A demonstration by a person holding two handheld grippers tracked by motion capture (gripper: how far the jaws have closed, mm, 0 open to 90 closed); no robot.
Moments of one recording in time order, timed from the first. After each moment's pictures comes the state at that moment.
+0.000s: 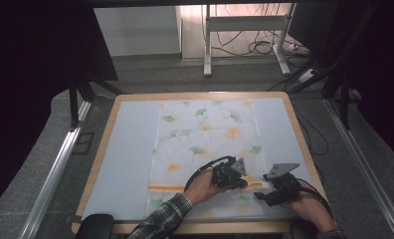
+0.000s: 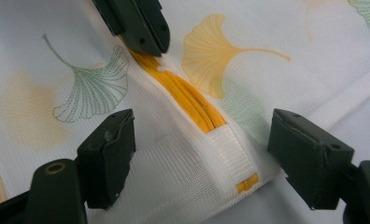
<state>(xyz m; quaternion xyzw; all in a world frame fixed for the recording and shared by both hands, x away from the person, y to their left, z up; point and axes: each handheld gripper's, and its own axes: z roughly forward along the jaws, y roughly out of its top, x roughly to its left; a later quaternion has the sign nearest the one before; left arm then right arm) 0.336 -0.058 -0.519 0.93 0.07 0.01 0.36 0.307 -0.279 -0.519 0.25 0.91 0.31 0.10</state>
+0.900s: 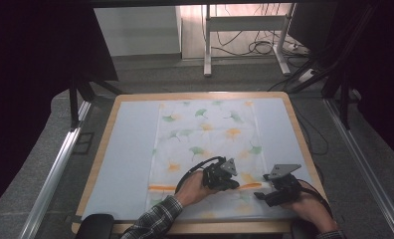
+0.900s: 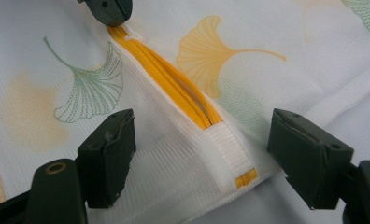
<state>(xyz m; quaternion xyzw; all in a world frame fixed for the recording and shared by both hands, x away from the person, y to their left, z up) 0.330 -0.031 -0.517 0.93 0.10 0.00 0.36 0.306 -0.281 -0.521 0.25 0.91 0.32 0.10</state>
